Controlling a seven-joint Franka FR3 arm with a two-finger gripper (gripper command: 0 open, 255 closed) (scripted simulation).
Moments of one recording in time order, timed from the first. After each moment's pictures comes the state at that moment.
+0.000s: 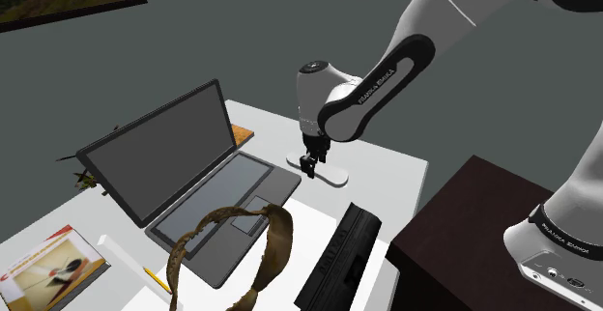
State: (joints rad) arm 0.26 0.47 0.18 -2.04 -0.16 2.48 0.24
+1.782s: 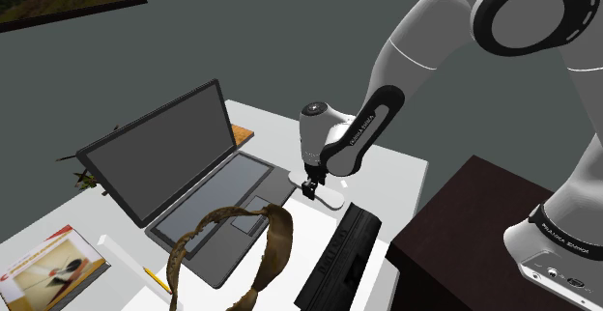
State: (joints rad) arm 0.30 0.72 0.12 -1.98 -0.22 2.68 0.28
